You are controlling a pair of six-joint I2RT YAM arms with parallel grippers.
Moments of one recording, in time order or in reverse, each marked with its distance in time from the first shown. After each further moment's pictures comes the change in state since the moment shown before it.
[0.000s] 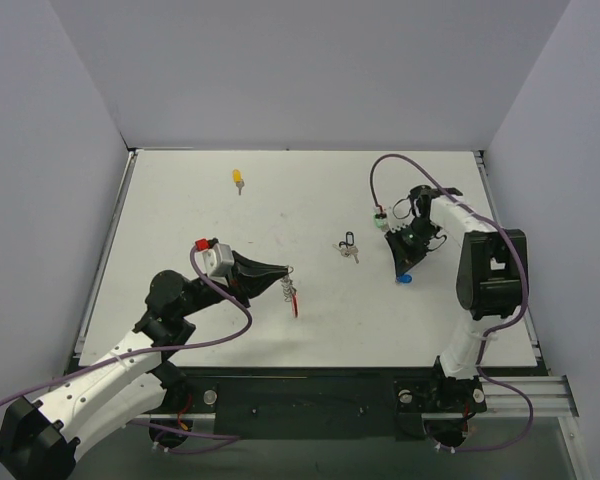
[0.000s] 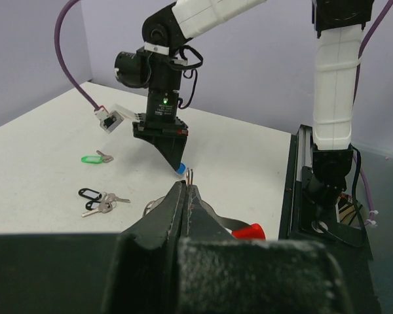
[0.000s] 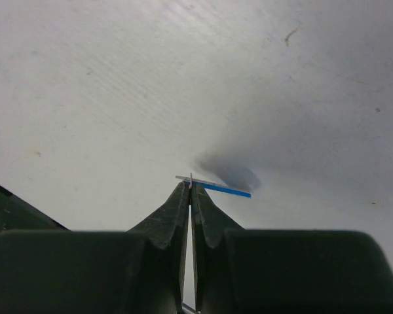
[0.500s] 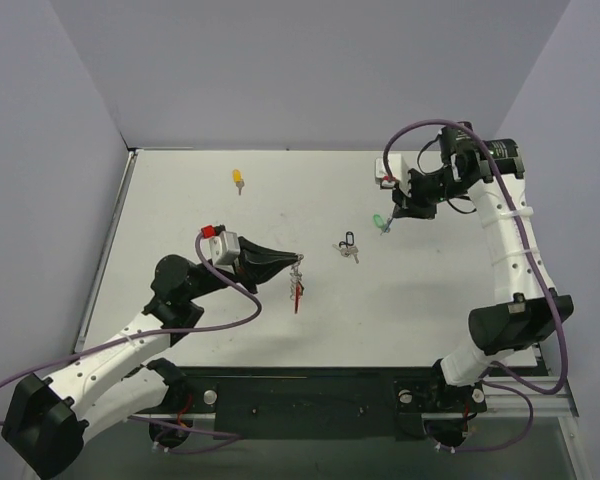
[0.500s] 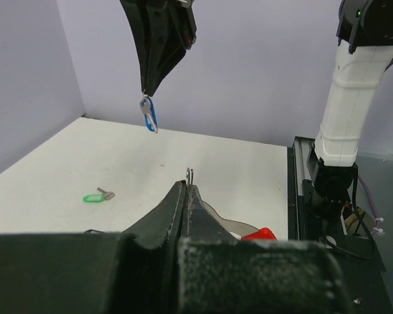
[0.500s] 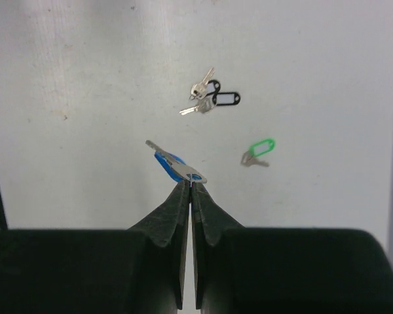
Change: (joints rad) left arm 0.003 0.134 0.100 0.102 0.077 0.023; right arm 0.059 -0.282 0.570 -0.483 -0.308 -0.737
